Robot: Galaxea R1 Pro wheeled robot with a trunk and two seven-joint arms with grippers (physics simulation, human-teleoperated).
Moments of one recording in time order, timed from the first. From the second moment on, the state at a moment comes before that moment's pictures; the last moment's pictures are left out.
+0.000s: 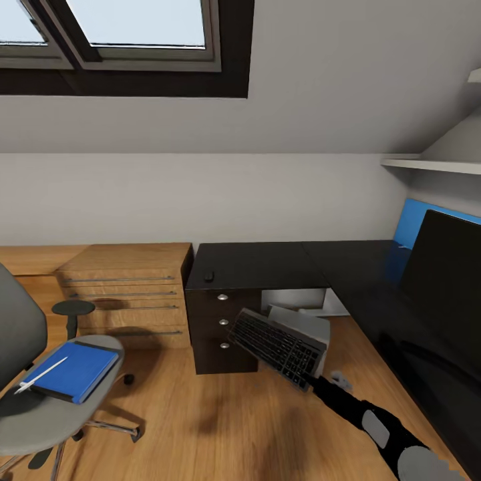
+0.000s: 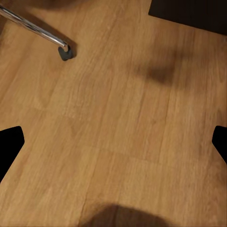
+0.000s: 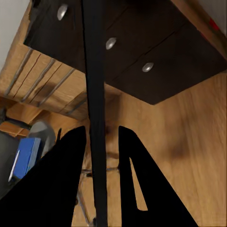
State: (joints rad) left arm -0.21 -0.01 0.18 -0.17 0.13 -0.48 -0.01; right arm -0.61 -0.13 -0.19 -0.27 -0.45 0.22 0.73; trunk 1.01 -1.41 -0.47
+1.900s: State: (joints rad) left arm -0.21 -0.03 0.18 -0.16 0.13 -0.48 -0.01; right arm -0.61 -0.15 -0.40 -0.67 -0.74 0.62 0.73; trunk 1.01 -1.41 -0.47
